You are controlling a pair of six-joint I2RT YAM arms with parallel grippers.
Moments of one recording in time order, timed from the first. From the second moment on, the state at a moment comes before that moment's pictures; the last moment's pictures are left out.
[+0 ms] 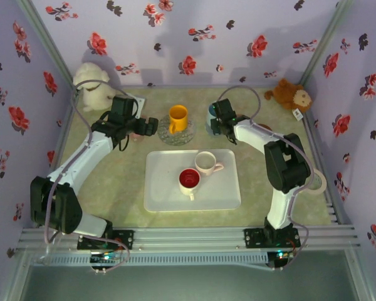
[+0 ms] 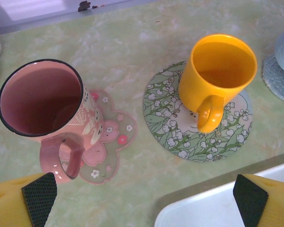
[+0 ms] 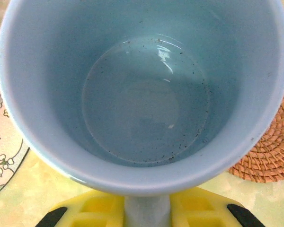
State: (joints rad) left arm -0.37 1.44 1.20 -0.48 -0.05 -0.04; right arm 0.45 1.89 1.31 -0.32 0.21 0.24
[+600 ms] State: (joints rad) left arm -0.37 1.44 1.20 -0.49 -0.05 -0.04; right arm 0.45 1.93 1.26 -0.22 0.20 0.25
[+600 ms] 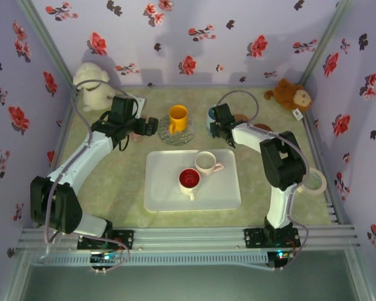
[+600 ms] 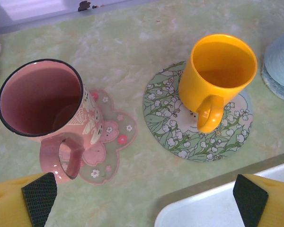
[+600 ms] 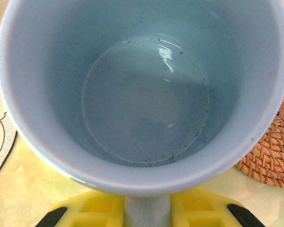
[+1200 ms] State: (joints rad) left arm -0.37 1.45 1.20 -0.48 -0.05 -0.04; right arm 0.47 1.93 1.27 -0.25 0.12 0.25
